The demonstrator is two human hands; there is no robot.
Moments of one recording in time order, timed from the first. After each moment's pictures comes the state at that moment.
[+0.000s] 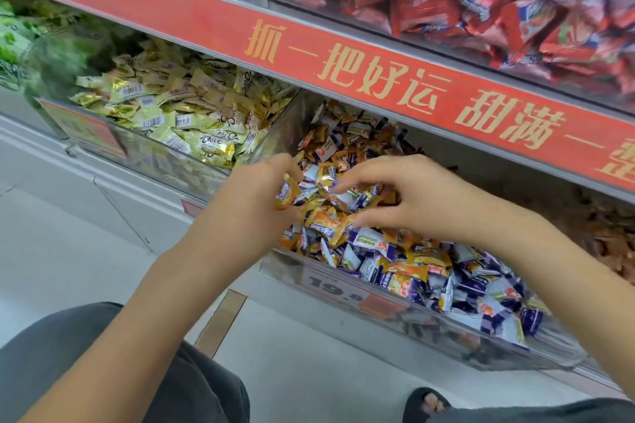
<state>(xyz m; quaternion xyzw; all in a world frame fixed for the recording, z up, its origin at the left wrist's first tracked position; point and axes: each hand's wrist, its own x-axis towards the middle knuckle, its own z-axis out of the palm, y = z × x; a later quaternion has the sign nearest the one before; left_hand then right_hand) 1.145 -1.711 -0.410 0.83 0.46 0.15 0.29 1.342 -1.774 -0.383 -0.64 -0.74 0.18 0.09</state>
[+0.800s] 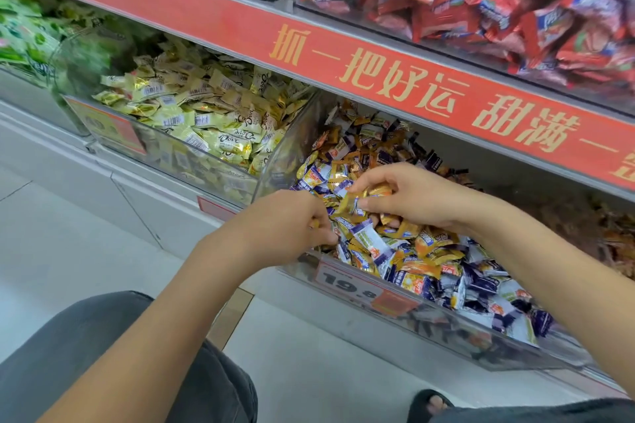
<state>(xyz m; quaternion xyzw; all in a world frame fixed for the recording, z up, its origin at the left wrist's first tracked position) 1.148 -1.703 -0.422 0.88 0.36 -0.05 0.30 1.345 -1.753 -0.409 -0.69 -0.58 0.40 0.16</state>
